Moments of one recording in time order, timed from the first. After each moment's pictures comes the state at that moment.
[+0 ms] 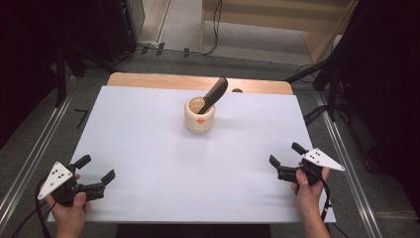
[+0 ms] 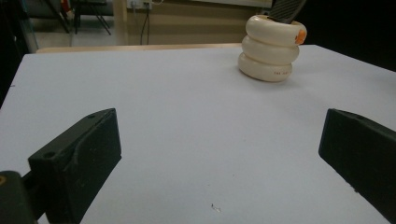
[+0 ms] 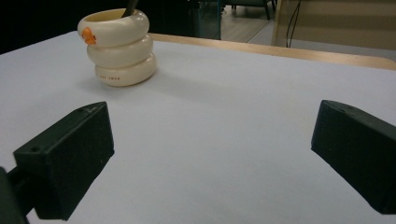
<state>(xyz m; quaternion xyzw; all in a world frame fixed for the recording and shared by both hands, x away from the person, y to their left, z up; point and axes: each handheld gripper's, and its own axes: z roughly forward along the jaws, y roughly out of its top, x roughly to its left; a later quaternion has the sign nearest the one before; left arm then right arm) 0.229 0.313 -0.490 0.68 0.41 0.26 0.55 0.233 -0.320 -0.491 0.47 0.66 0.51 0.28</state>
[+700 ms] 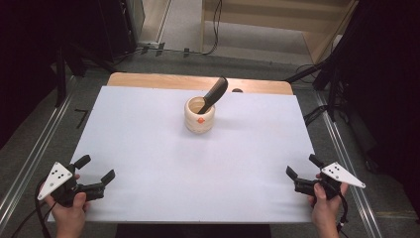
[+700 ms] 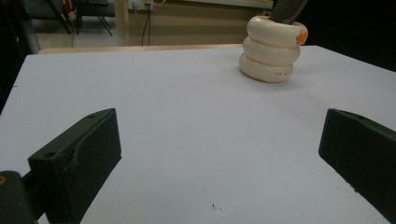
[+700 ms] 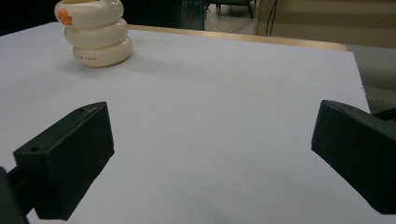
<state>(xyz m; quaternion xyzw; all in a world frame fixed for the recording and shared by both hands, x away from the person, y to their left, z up) 0.228 0.314 -0.490 0.68 0.41 0.26 0.55 0.198 -0.361 -0.506 0.49 0.65 0.50 0.30</state>
